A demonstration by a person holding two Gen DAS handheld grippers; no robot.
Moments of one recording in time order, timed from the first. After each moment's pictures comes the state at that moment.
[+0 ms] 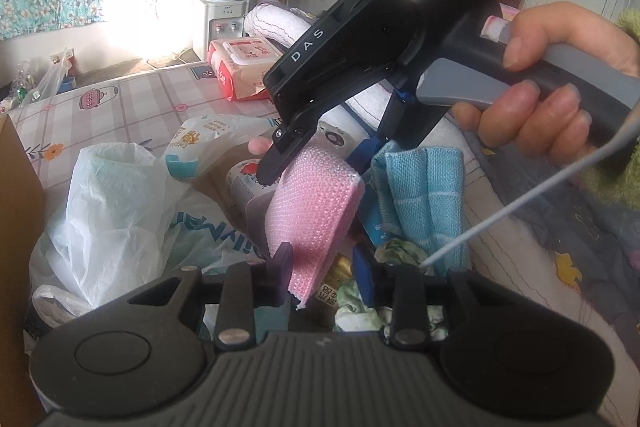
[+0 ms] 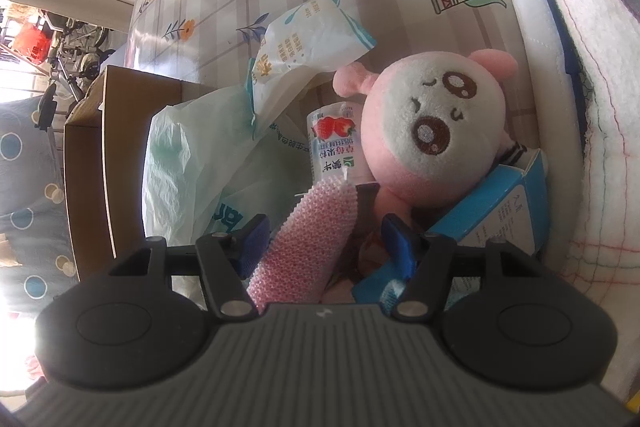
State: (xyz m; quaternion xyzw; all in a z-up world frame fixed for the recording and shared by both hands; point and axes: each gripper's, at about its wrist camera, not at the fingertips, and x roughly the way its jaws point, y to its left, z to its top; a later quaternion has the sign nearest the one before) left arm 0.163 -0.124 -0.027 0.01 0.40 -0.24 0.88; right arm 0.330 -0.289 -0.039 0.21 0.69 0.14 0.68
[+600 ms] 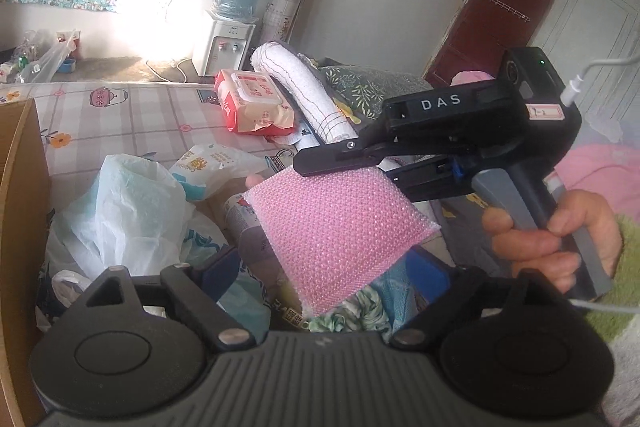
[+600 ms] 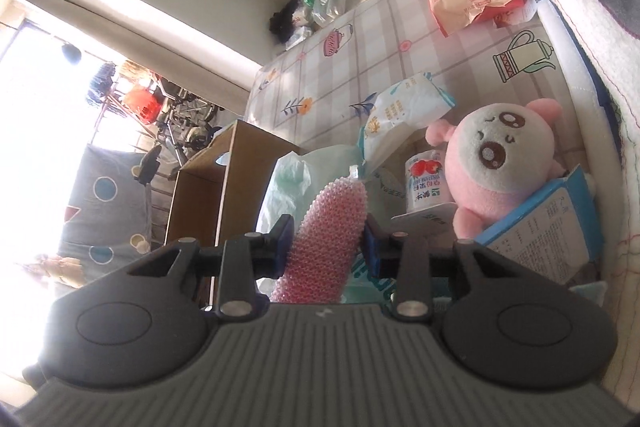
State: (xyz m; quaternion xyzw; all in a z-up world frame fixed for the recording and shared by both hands) left arm 0.147 -0.081 0.017 -0.11 0.38 -0.26 0.88; right arm 0.259 -0.316 0.011 0.32 0.51 0.24 0.76
